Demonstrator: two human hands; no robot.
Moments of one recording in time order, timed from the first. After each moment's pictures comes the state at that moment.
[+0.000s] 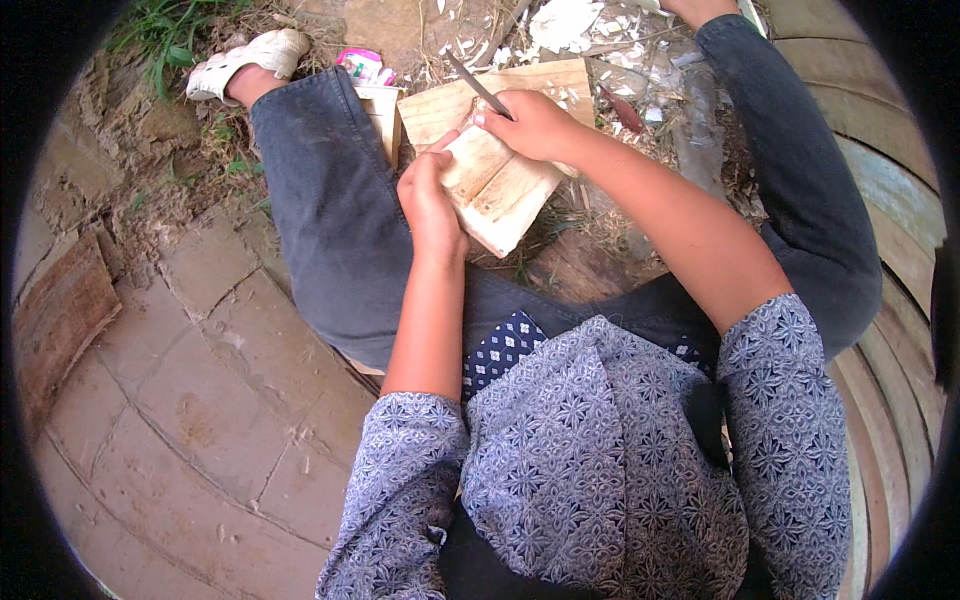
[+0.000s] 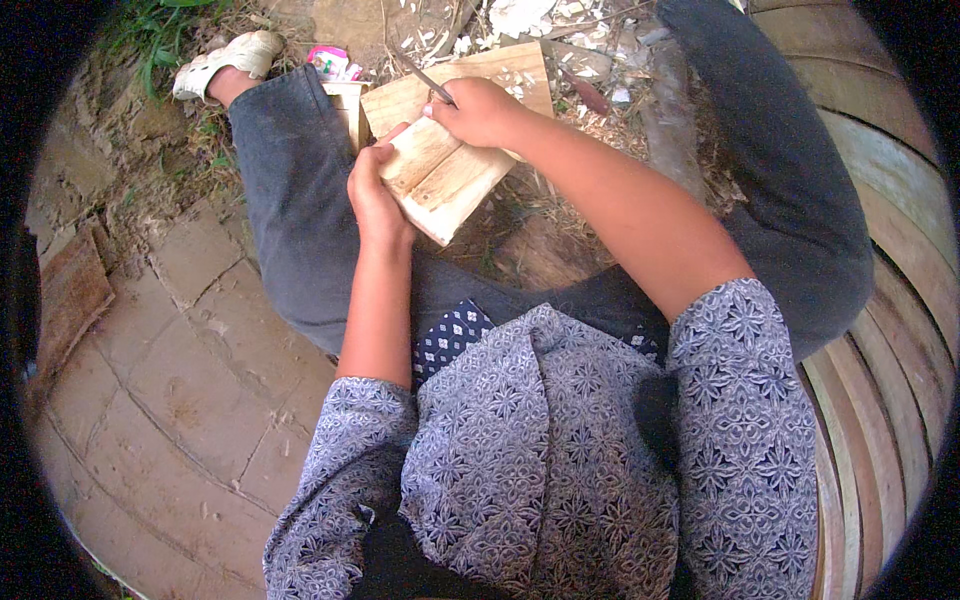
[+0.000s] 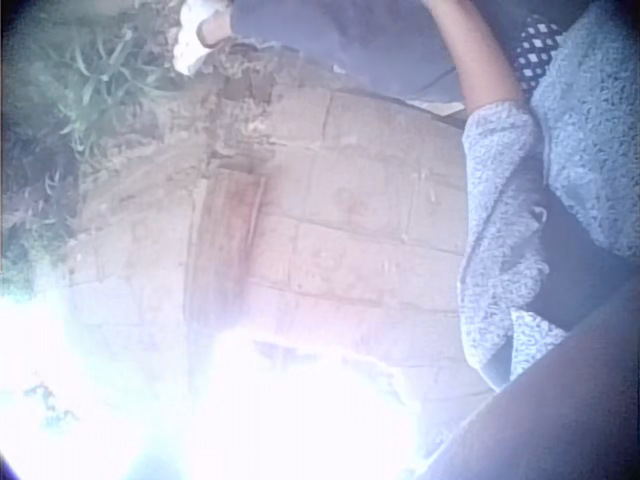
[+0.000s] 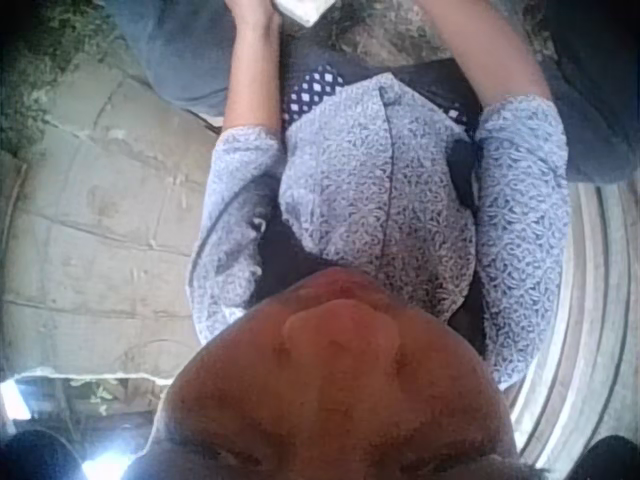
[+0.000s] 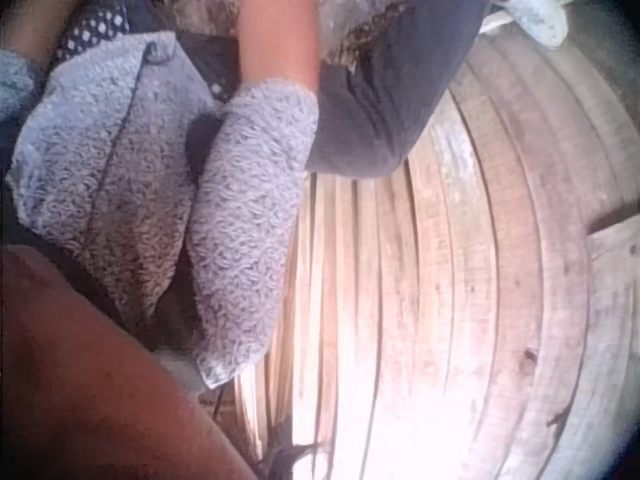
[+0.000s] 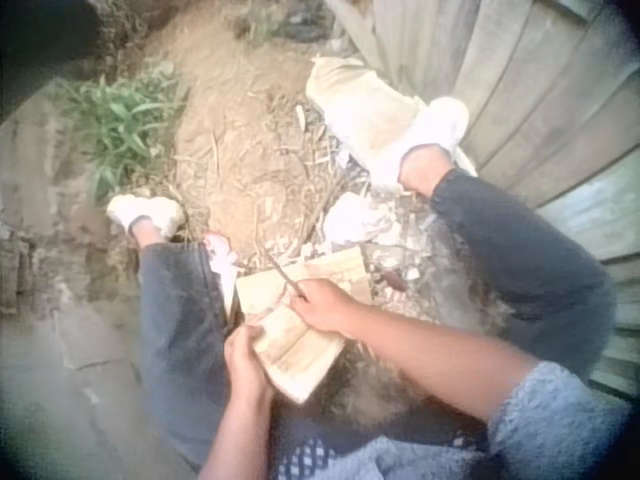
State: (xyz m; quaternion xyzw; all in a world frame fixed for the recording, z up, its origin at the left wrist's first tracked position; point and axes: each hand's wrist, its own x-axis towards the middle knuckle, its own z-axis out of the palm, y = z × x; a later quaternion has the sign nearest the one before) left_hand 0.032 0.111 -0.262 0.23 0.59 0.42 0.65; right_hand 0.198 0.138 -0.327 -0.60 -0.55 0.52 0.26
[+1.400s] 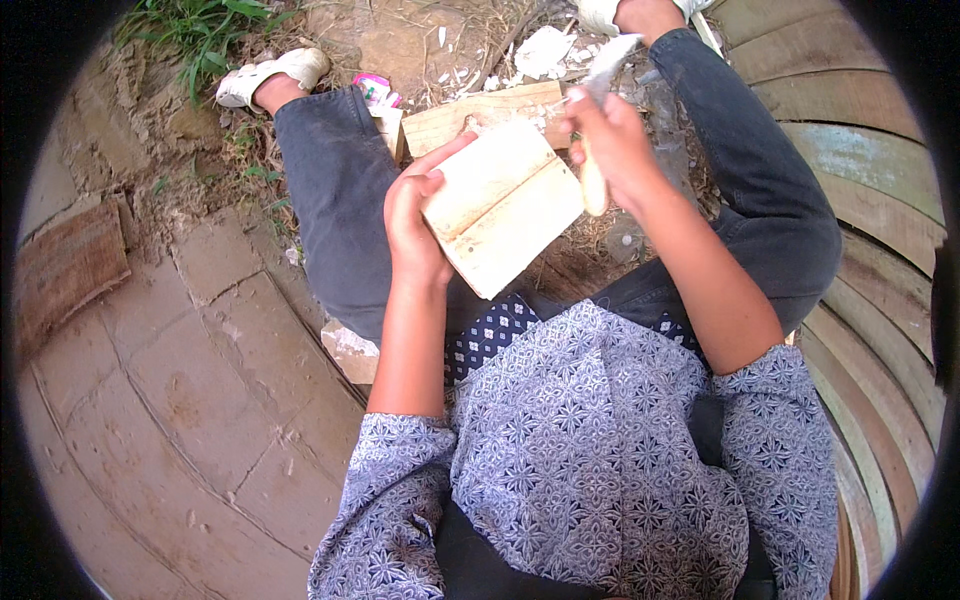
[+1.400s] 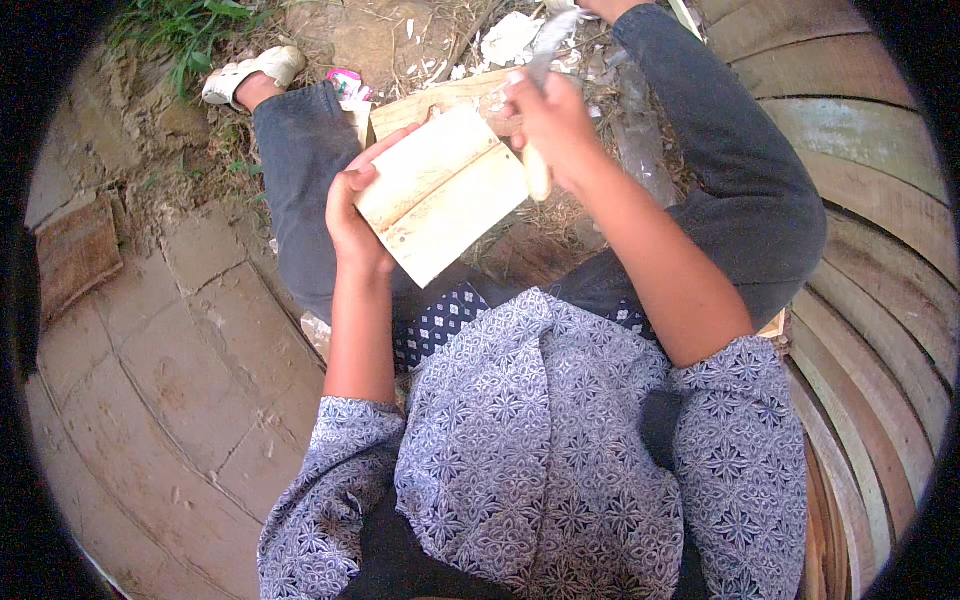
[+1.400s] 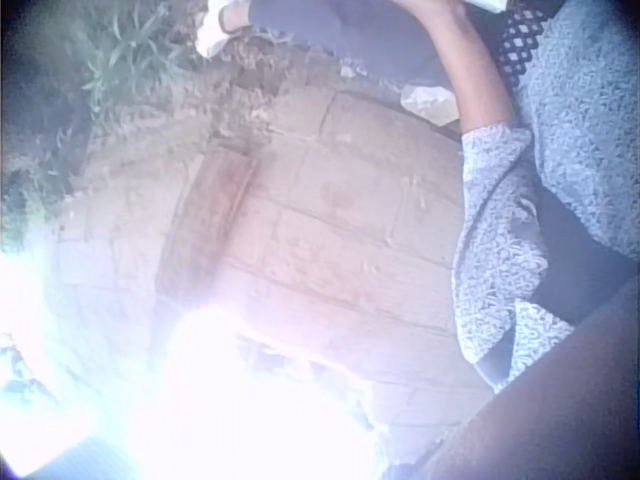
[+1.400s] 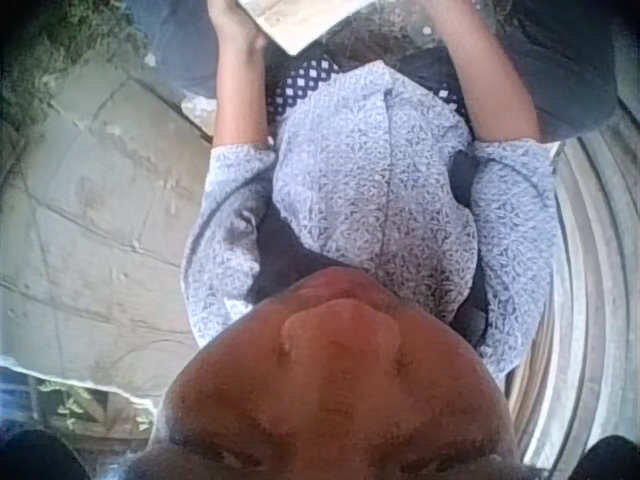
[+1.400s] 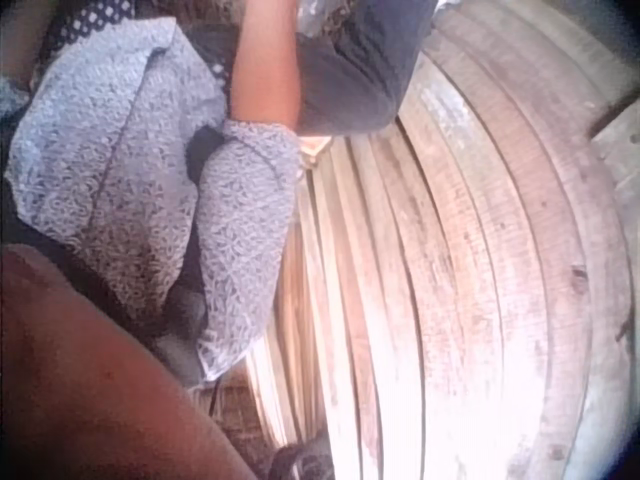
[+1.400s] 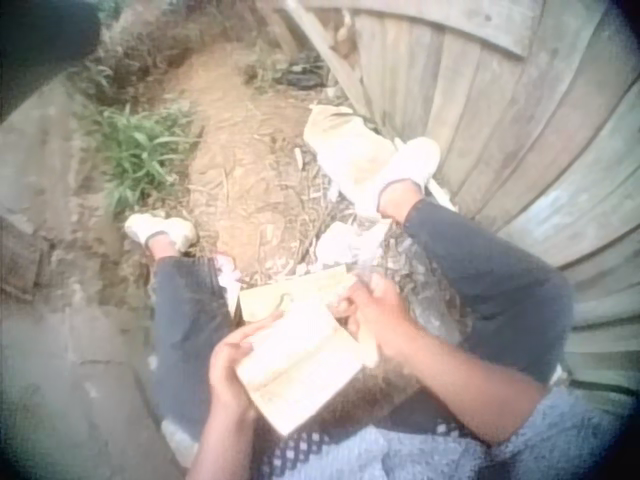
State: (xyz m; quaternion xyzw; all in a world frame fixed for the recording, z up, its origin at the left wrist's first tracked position) left_hand 0.031 0.086 -0.174 0.33 0.43 0.39 0.75; right_hand 0.250 0.068 -0.222 -0.60 -0.21 0.55 0.53
